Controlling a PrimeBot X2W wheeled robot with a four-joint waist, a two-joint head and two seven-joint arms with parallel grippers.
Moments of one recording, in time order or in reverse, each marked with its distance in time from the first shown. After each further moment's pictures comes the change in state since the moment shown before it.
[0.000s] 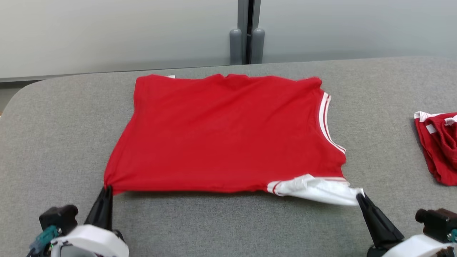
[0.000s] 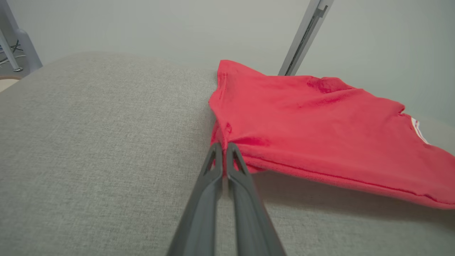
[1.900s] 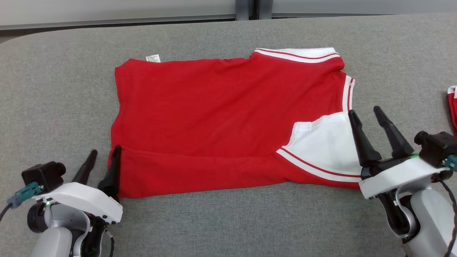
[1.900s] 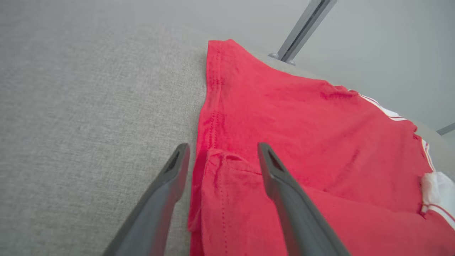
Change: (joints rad) left arm -0.115 0.025 0.019 -0.123 -0.173 -0.002 0.241; right arm -0.453 -0.028 0.104 0.288 -0.055 0.000 -0.179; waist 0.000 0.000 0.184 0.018
